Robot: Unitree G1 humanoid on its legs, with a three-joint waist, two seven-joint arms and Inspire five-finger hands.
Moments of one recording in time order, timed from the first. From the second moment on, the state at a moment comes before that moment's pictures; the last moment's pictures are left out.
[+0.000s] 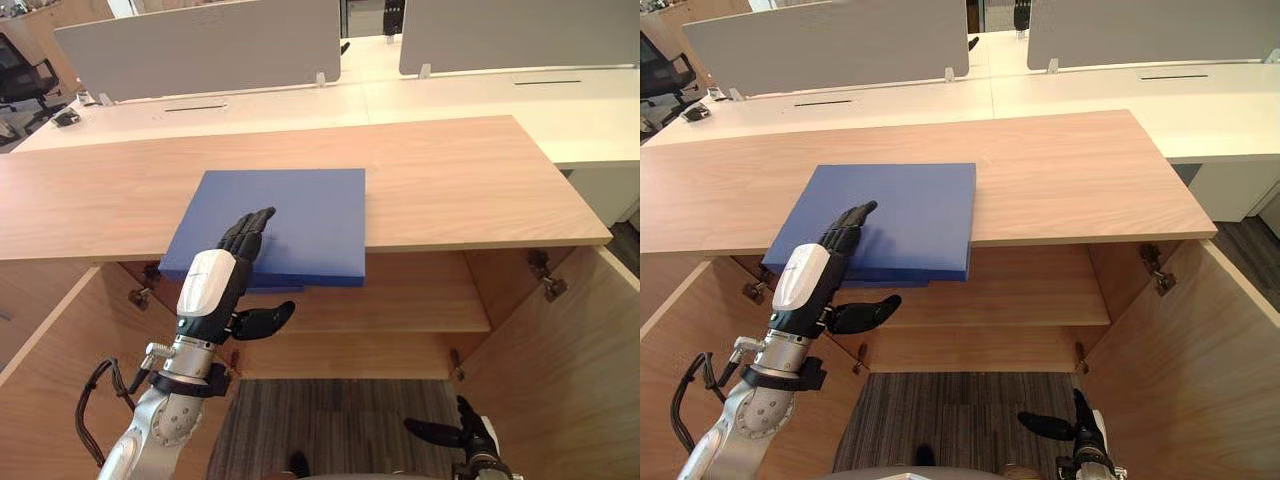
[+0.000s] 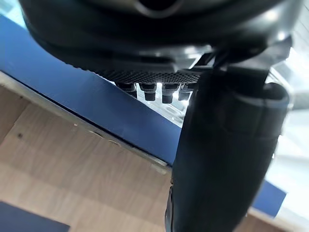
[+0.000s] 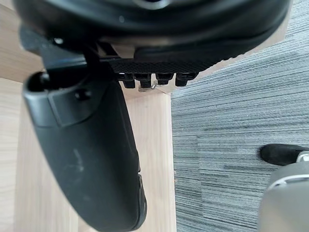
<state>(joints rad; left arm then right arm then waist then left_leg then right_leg) 0.27 0.47 -0.05 -0.33 0.68 -0.26 0.22 0.20 -0.18 -0.08 0.81 0.03 -0.12 -0.10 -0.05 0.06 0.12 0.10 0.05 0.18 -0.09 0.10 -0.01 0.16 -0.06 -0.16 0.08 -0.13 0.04</state>
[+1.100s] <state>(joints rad) 0.31 0.22 -0.16 -0.64 -0.33 -0.29 0.07 0.30 -0.03 -0.11 -0.48 0.35 -0.23 -0.07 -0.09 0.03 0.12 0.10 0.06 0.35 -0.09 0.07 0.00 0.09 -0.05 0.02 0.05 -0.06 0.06</state>
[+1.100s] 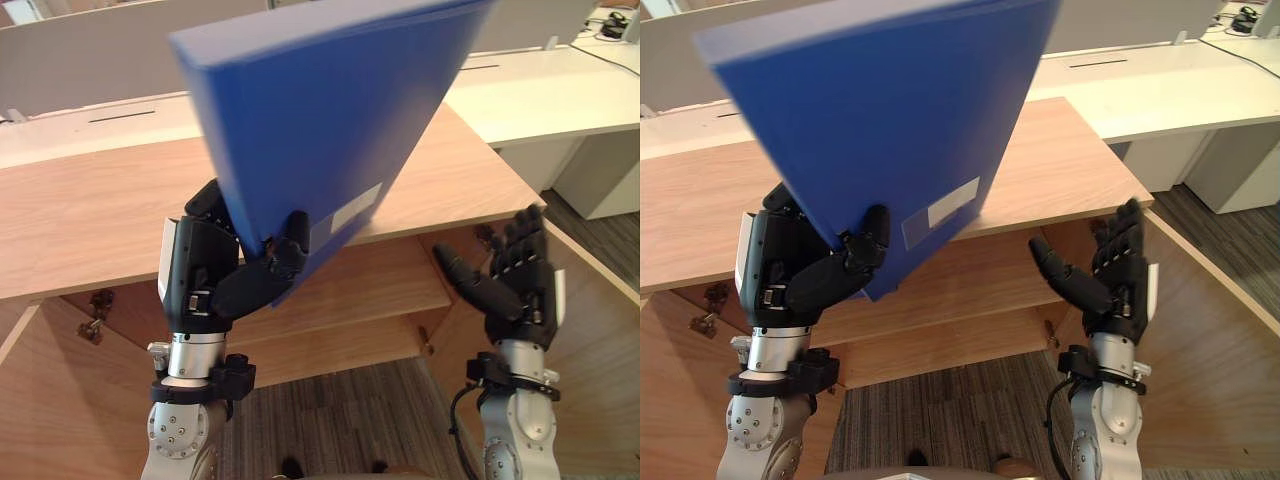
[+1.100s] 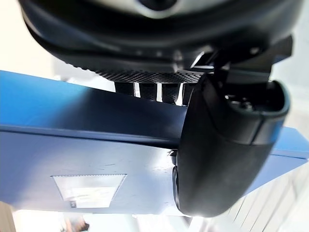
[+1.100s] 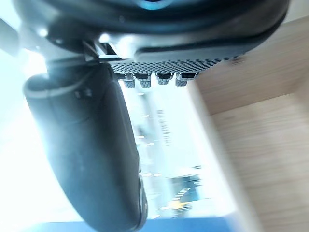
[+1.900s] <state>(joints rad) 0.32 0.47 -0.13 -0.54 -0.80 -0.19 -0.21 0.04 -0.59 0.12 -0.29 0.70 -0.22 0.24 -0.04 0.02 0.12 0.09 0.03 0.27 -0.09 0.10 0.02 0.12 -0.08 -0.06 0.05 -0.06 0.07</state>
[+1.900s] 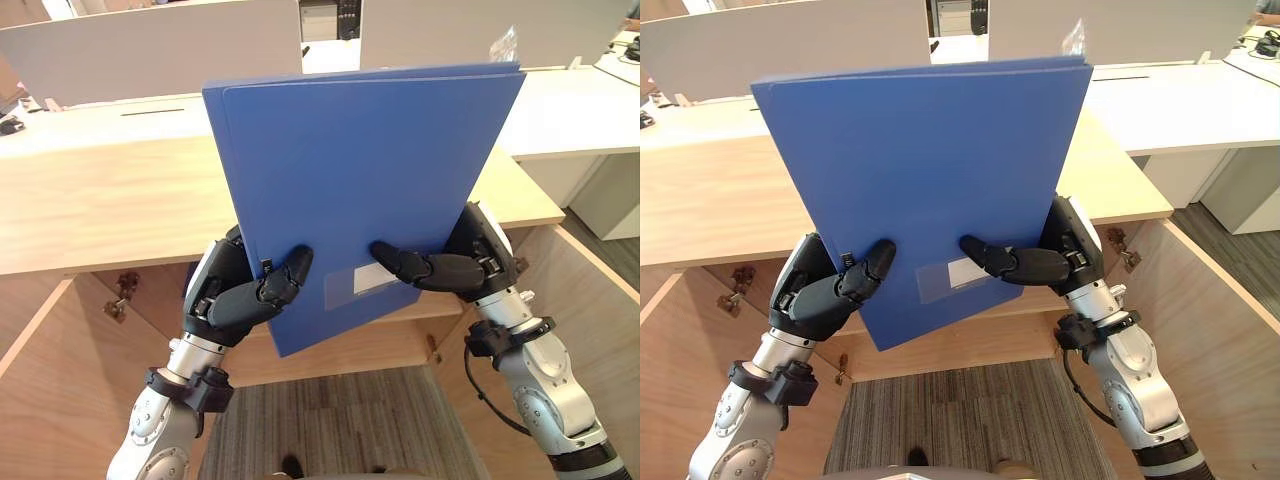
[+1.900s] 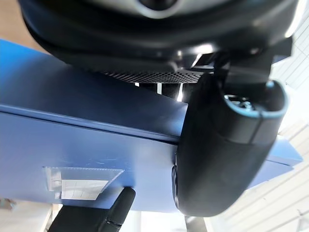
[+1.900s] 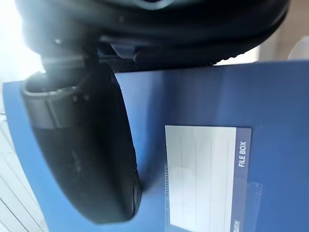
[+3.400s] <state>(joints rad) 0.11 0.10 0.19 0.81 -0.20 -0.16 0.04 -0.33 -0.36 0.56 0.05 -0.04 -0.20 0.10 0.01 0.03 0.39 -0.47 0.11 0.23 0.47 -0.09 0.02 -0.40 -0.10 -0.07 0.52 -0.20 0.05</state>
